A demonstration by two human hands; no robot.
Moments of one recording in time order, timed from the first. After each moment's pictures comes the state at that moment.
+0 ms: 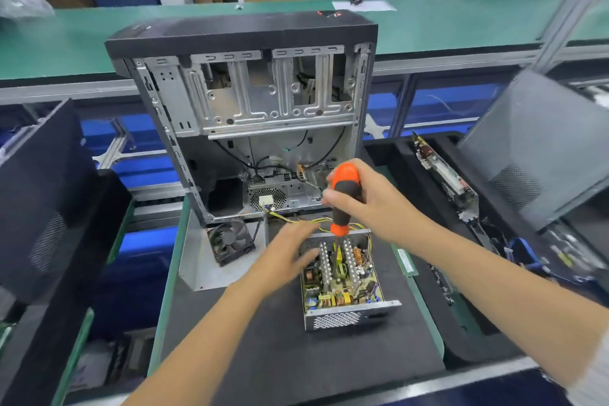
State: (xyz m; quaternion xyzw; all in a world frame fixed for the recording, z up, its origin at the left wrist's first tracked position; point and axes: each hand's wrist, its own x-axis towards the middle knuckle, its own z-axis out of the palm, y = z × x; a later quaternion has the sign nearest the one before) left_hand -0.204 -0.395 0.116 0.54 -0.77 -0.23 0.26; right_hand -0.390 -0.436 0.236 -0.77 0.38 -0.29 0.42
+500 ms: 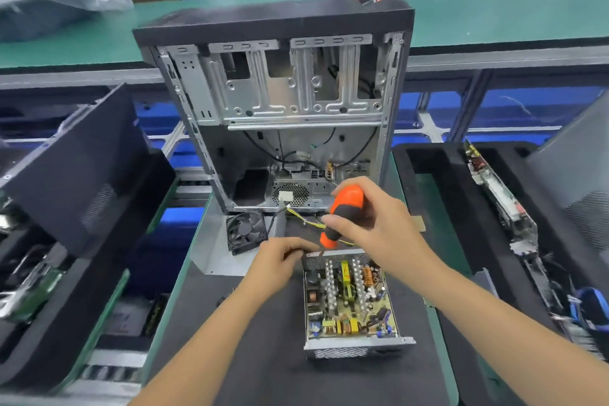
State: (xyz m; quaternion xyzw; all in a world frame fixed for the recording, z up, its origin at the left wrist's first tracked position) left_hand -0.208 -0.388 0.101 0.69 -0.58 -0.28 0.32; right_hand -0.398 -0.455 0.198 -0.78 0.29 -0.34 0.44
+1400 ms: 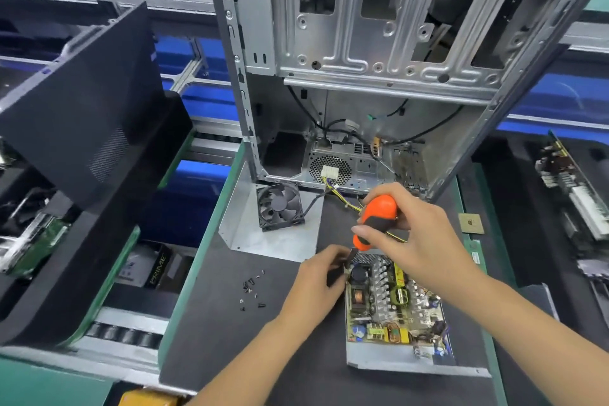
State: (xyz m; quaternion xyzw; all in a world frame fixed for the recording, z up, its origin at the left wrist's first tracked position) left_hand -0.216 -0.362 0.035 0.66 -0.49 -0.35 0.44; right_hand -0.343 -0.460 0.164 -0.85 0.30 -0.24 0.36
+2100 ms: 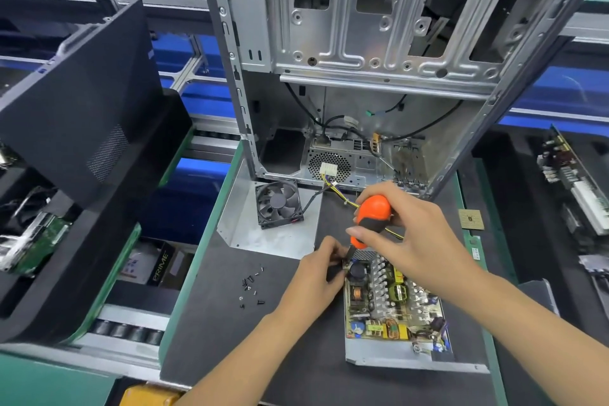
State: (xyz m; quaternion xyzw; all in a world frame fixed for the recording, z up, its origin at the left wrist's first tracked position) left_hand -0.212 -0.366 0.025 0.66 -0.51 -0.35 0.43; right_hand -0.345 -0.461 0.164 -0.87 0.27 -0.22 0.35
